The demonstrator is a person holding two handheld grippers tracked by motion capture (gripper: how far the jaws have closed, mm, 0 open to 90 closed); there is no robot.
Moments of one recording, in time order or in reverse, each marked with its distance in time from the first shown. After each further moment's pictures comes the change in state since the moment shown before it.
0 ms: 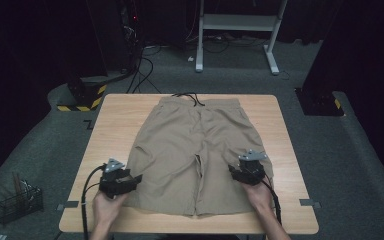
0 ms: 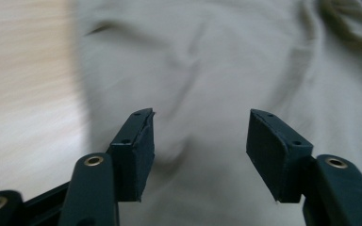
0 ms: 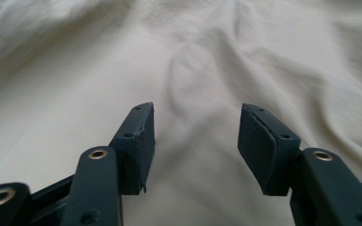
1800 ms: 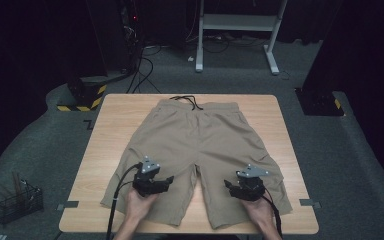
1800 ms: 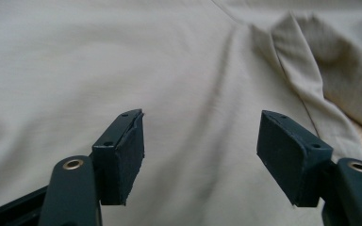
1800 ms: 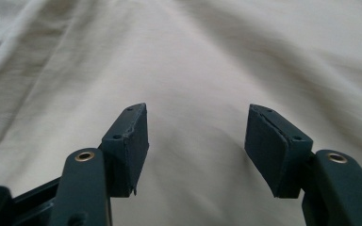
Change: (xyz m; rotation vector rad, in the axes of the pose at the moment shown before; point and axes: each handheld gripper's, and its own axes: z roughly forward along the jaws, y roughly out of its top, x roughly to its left) left arm -0.061 0.010 0.046 -0.028 -0.073 0.091; right arm 0.033 -0.025 -0.016 -0.031 0.095 -0.042
